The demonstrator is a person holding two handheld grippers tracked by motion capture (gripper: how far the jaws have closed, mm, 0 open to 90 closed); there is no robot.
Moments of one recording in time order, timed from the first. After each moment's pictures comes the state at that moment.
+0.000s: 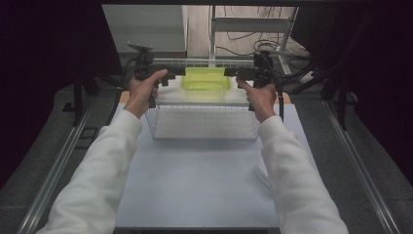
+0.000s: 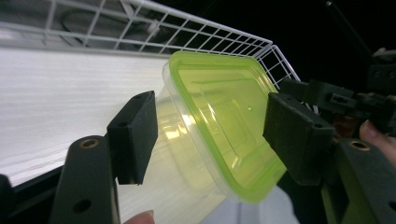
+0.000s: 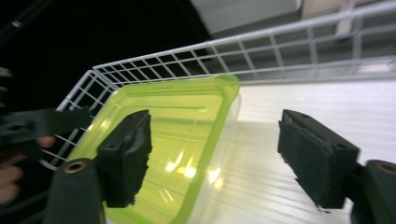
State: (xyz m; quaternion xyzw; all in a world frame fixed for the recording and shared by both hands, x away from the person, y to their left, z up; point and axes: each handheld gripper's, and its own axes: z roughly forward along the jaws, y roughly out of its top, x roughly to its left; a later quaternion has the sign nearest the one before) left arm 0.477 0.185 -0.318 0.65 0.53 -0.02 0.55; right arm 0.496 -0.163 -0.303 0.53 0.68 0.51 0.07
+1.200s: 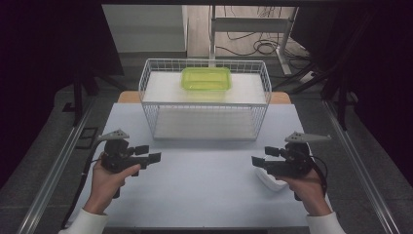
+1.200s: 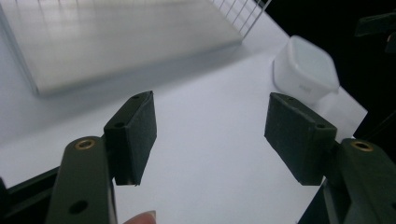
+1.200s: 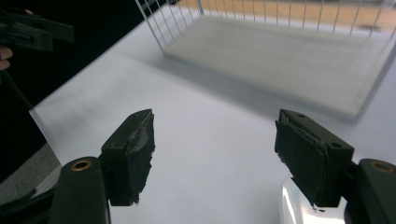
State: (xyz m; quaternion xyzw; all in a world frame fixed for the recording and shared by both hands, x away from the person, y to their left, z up) left arm 0.263 0.211 -0.421 0.74 0.48 0.04 0.47; right arm 0.292 -0.258 -0.387 0.40 0.79 0.46 0.06
